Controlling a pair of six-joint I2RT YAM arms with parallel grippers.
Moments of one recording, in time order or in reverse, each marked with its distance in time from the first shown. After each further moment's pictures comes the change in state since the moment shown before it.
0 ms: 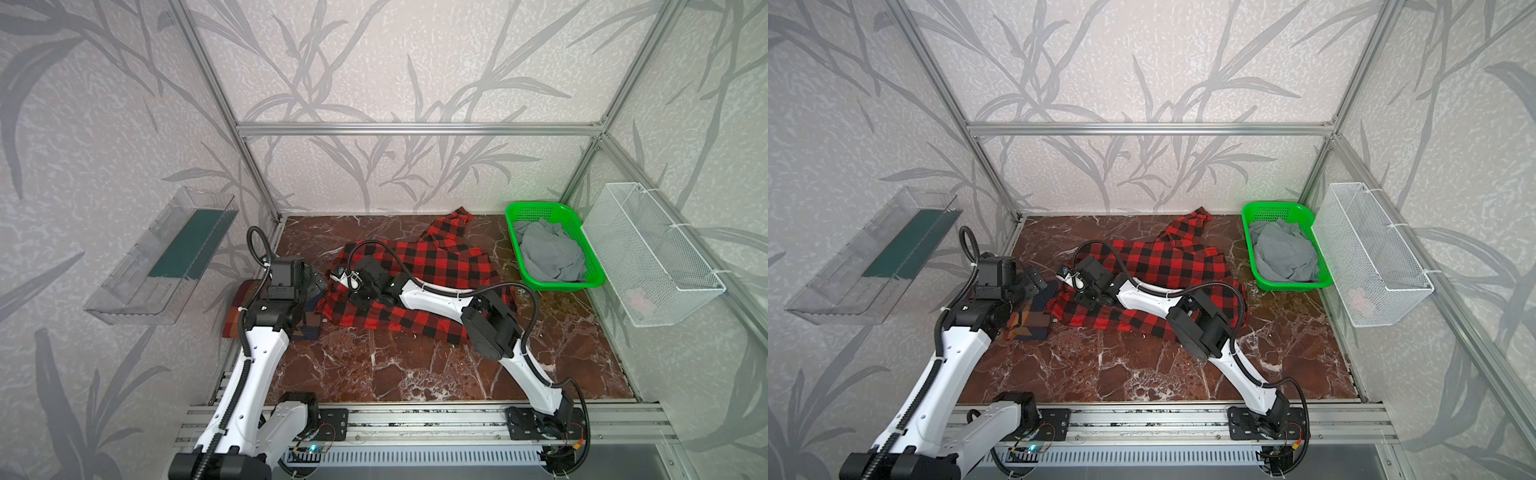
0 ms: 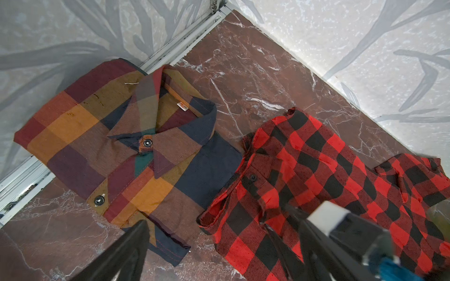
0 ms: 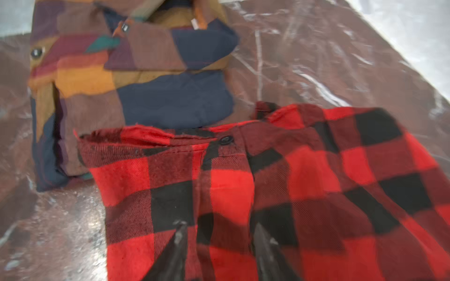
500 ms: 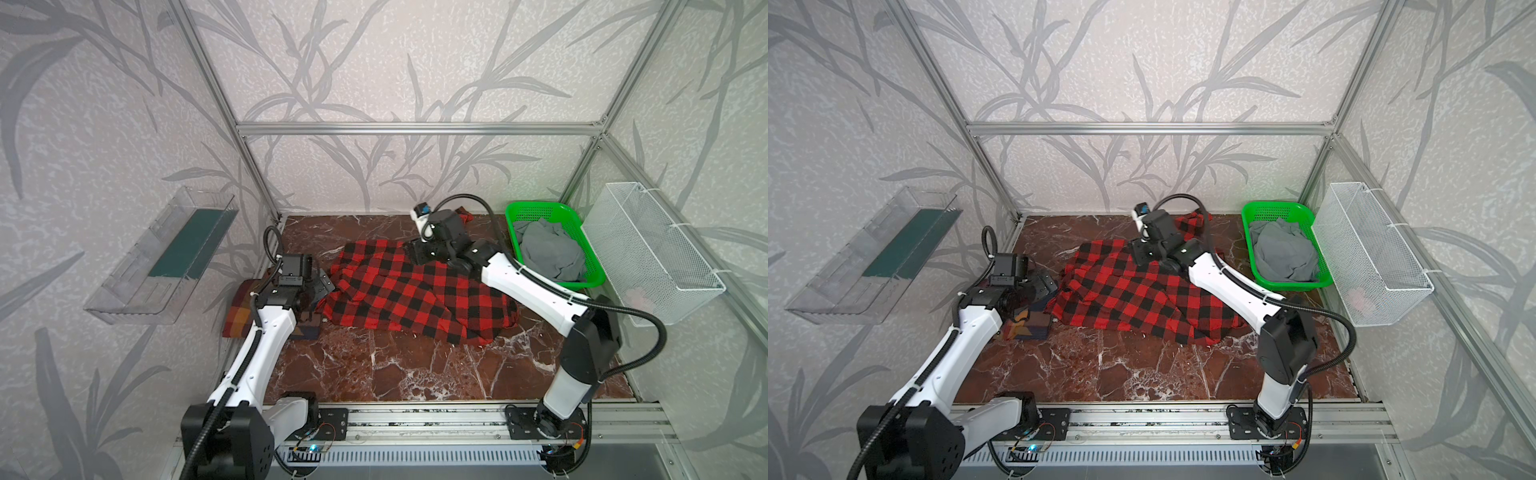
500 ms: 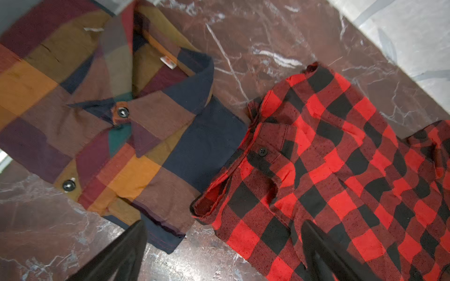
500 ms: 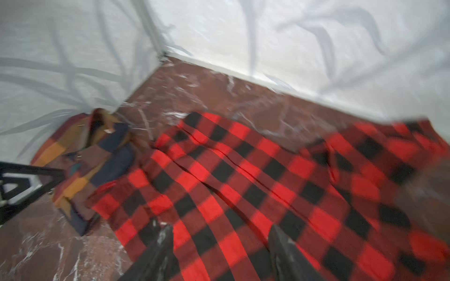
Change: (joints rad) left arm 0.004 0.199 0.005 -0.020 0.116 -0.019; right arm -0.294 -0.650 -0.451 -0.175 0.126 0.486
